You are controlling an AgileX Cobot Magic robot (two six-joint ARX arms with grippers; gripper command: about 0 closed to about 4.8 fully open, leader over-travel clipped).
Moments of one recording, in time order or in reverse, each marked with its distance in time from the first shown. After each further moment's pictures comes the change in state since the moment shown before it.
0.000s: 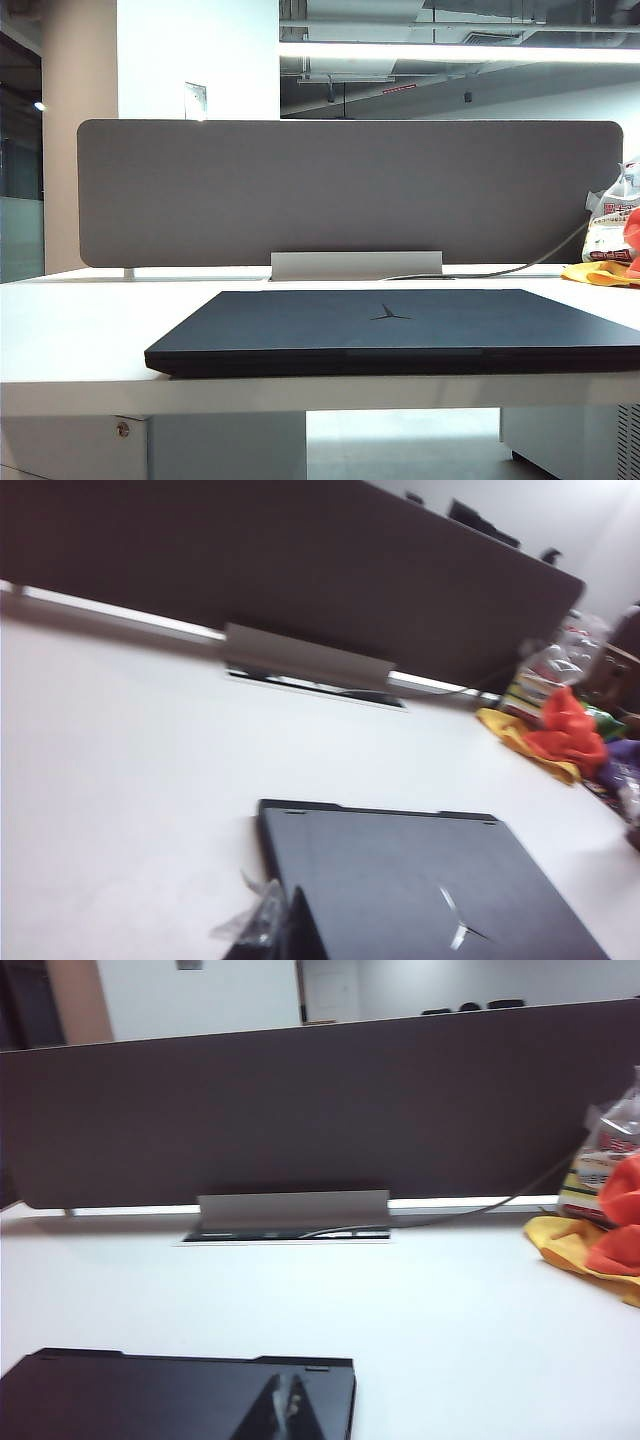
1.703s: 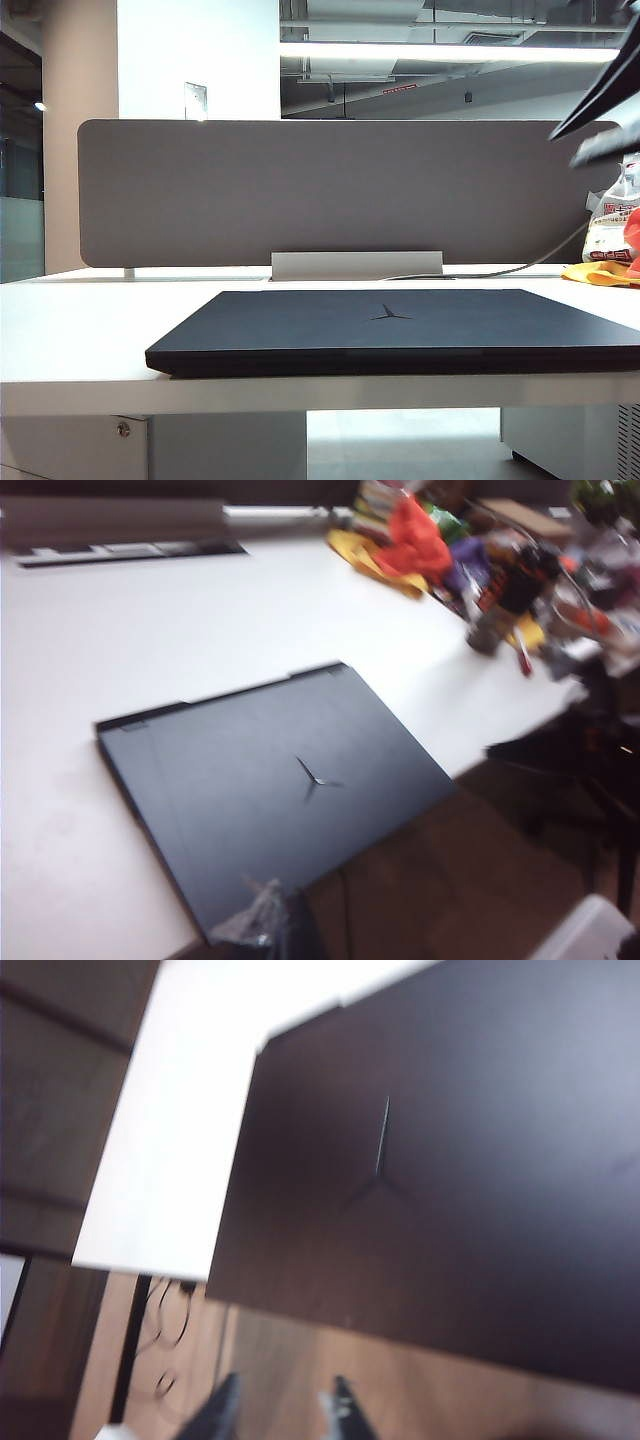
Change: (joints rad) left arm -0.175 0.503 0.641 -0.497 0.202 0.248; right arm 0.073 0.755 0.235 -0.196 -0.523 0.472
